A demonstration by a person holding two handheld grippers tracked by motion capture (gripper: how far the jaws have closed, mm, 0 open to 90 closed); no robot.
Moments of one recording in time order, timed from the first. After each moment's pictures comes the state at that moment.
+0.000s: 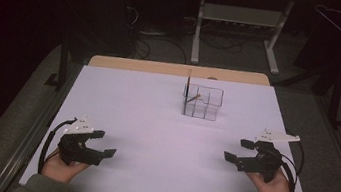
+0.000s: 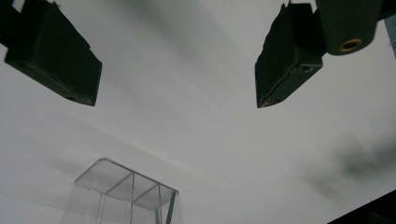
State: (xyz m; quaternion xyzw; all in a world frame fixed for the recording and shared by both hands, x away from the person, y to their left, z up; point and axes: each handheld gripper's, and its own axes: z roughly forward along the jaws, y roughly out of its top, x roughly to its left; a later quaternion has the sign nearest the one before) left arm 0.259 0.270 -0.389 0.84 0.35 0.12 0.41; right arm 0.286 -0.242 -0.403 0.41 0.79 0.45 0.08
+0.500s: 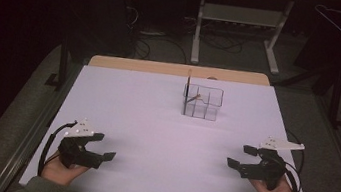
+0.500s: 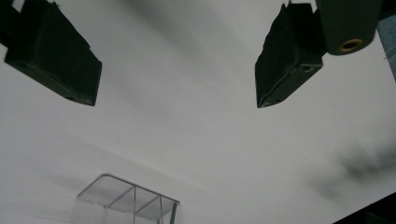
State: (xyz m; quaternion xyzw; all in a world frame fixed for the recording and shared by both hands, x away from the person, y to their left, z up) left arm 0.256 0.271 -0.397 0.84 0.35 0.12 0.40; right arm 0.273 -0.251 -0.412 0.41 0.79 0.45 0.08
